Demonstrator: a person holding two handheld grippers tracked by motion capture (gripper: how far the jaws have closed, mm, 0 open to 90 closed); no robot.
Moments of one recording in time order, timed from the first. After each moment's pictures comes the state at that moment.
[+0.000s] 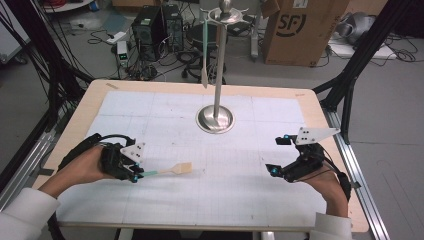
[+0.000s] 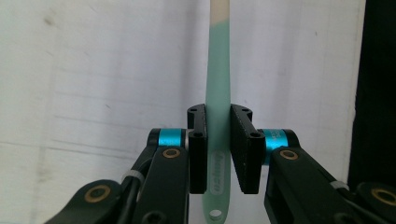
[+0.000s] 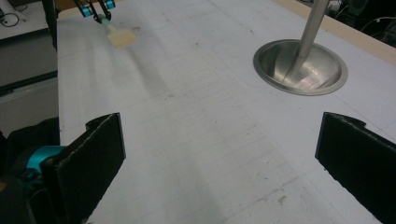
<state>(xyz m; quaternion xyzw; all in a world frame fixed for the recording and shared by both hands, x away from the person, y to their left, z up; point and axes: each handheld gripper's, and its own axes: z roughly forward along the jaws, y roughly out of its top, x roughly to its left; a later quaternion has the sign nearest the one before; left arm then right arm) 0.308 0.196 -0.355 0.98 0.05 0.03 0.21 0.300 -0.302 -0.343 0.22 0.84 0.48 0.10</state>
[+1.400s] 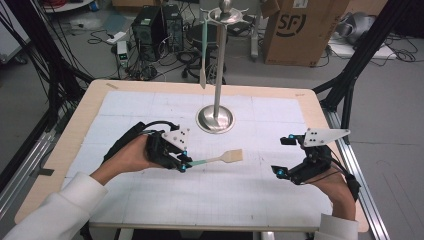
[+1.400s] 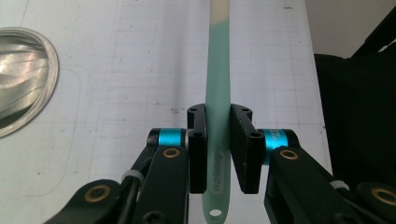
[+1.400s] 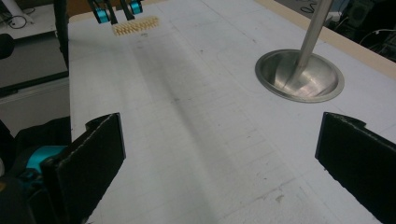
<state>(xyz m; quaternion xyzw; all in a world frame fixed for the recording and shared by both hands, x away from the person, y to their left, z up) 0.324 0.088 -0.329 0.95 -0.01 0.01 0.32 0.290 -0.312 -0.333 0.21 0.84 0.49 0.10</state>
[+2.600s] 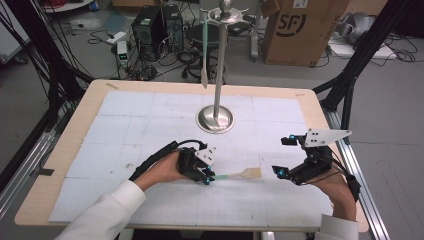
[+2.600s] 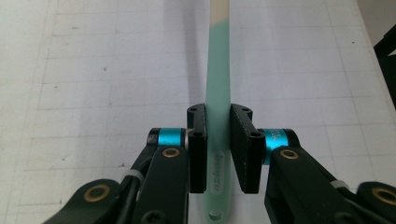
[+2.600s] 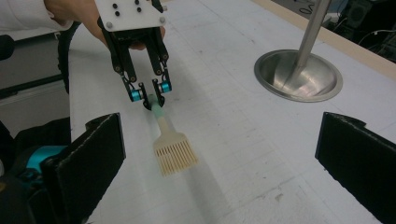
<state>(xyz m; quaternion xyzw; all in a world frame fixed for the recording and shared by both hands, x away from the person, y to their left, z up) 0.336 0.027 -0.413 0.95 -0.03 -0.02 0.32 0.290 -0.314 -0.335 0.21 0.84 0.50 0.10</state>
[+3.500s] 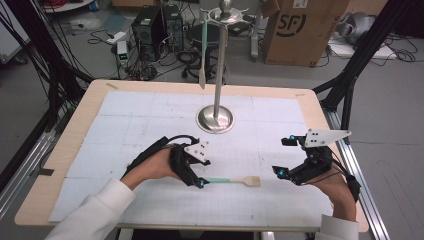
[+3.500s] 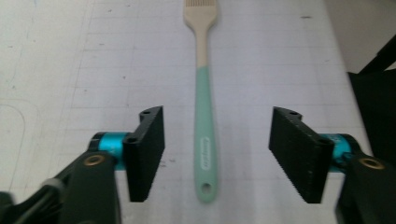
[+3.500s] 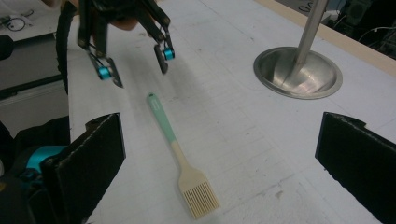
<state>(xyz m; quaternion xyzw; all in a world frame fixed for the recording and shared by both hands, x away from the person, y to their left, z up) 0.324 0.054 -0.379 0.93 -0.02 -0.01 0.36 0.290 -0.315 -0.337 0.21 0.84 0.50 0.10</state>
